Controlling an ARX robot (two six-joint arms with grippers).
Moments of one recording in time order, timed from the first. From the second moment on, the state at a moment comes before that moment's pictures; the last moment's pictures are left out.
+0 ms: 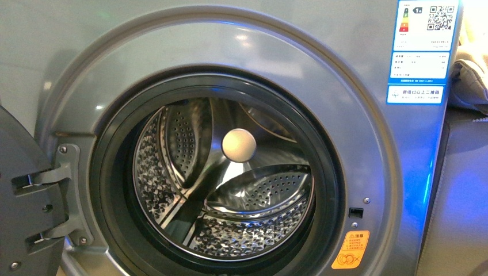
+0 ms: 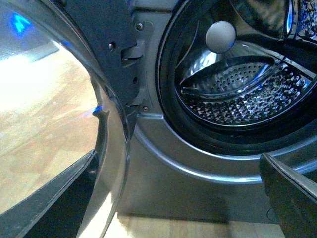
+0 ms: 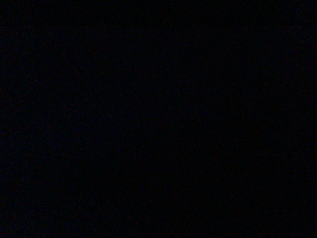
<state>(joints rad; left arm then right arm) 0.00 0.00 0.01 0.00 0.00 0.00 -0.67 2.84 1.09 0.67 -0.18 0.08</state>
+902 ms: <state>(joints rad) 0.00 0.00 0.01 0.00 0.00 0.00 -0.63 2.96 1.15 0.73 -0.17 0.07</state>
